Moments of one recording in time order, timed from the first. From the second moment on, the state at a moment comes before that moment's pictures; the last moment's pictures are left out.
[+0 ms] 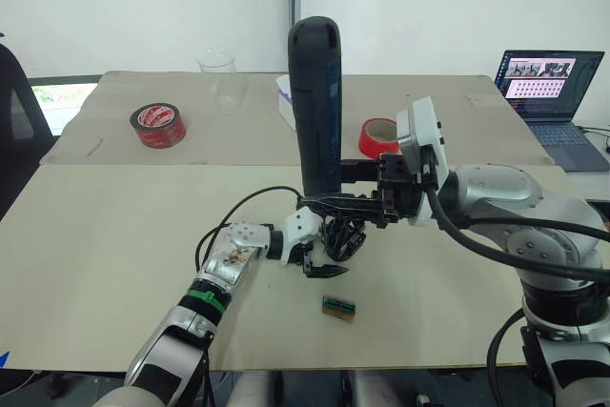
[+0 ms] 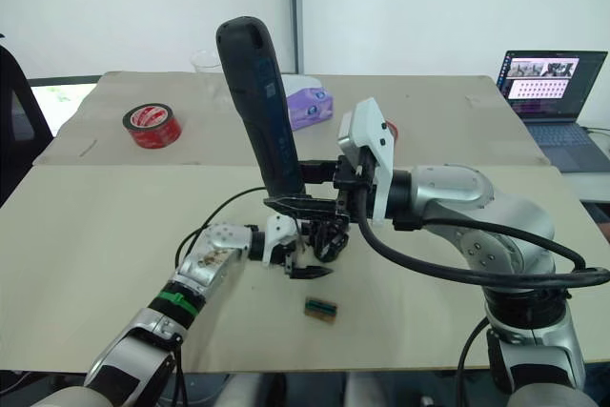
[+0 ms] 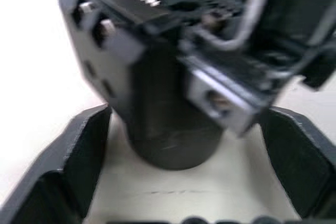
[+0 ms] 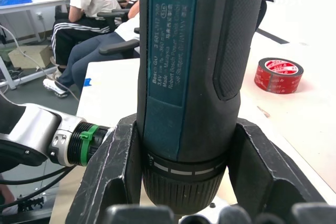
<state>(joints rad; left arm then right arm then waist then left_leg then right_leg) -0.58 0.25 -0.32 0.46 -0.10 0.01 -1.13 -0.70 -0.65 0.06 -0.50 0.89 0.83 0.75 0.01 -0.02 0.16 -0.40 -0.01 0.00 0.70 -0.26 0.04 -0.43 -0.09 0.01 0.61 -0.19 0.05</state>
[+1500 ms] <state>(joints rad) -0.56 0.25 -0.28 0.44 -0.13 0.04 -1.13 -0.81 -0.60 0.13 -0.40 0.74 0.84 0.82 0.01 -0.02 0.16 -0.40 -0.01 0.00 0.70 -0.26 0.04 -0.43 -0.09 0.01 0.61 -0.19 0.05</state>
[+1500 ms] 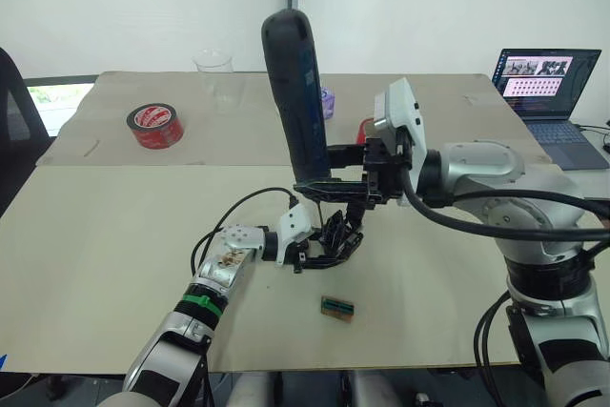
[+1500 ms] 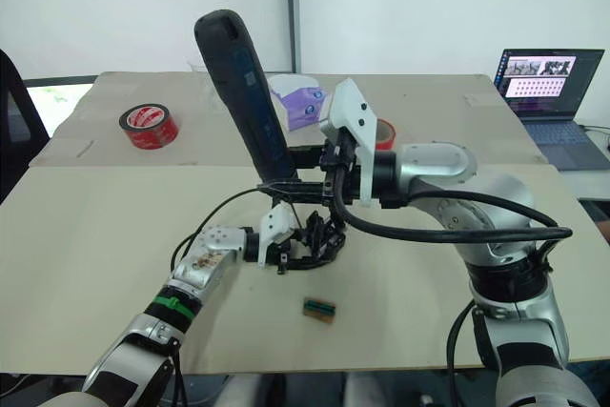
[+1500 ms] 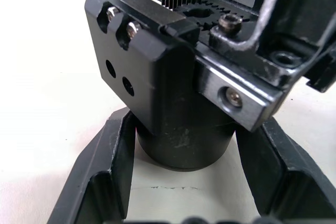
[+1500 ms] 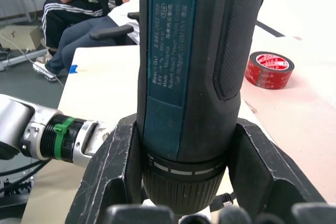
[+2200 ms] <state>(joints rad) -0.56 0.25 -0.28 0.44 -0.13 0.04 -1.13 -0.77 -0.57 0.14 -0.39 0.65 0.81 0.86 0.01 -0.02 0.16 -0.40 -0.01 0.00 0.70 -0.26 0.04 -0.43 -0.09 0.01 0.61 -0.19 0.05</state>
